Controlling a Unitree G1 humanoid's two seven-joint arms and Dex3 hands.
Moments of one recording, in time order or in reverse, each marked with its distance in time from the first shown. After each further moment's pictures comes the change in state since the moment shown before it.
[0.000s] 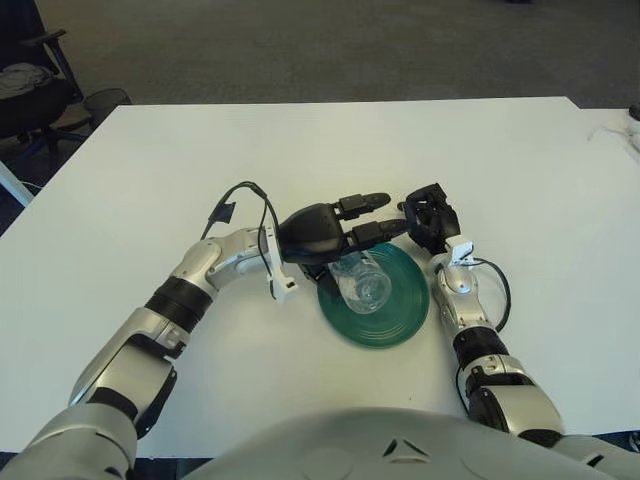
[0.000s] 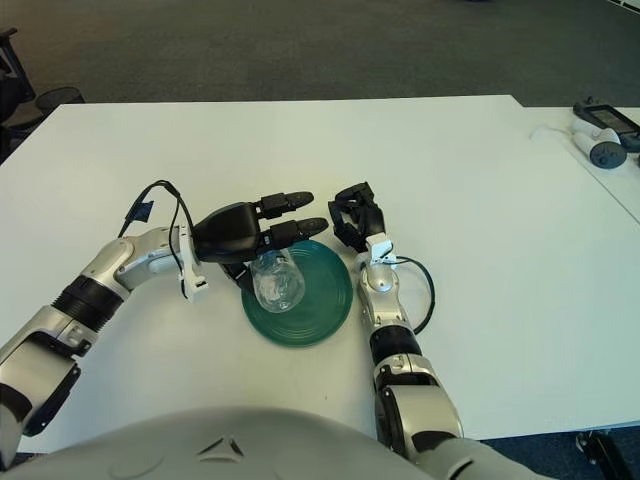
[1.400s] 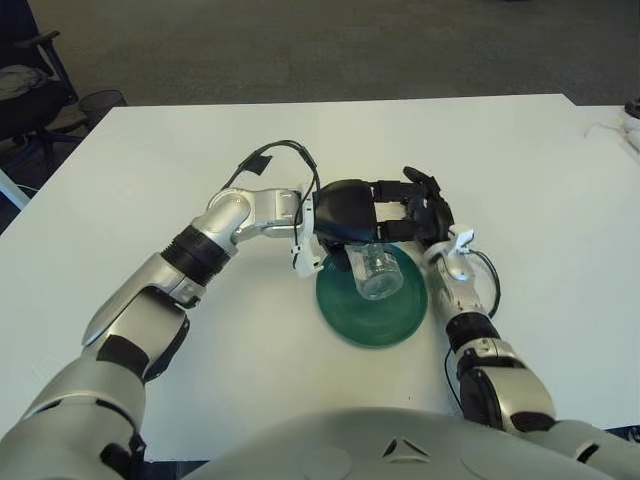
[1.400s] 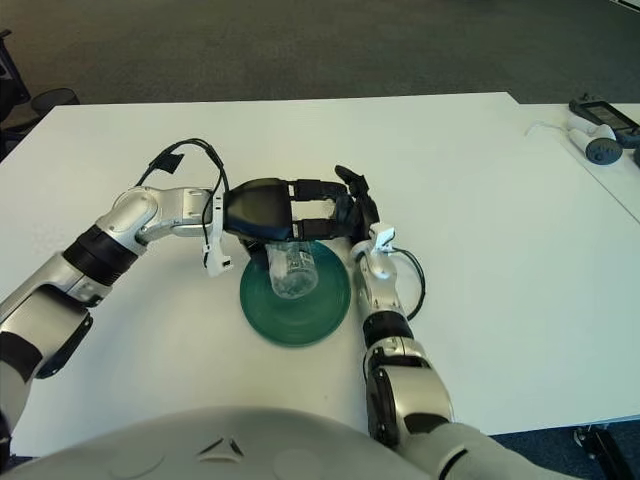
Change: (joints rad) left arm -0.292 -0.014 -0.120 -0.093 0.253 0.032 -0.044; right arm -0.111 0.023 -0.042 -0.032 0.082 0.173 0.176
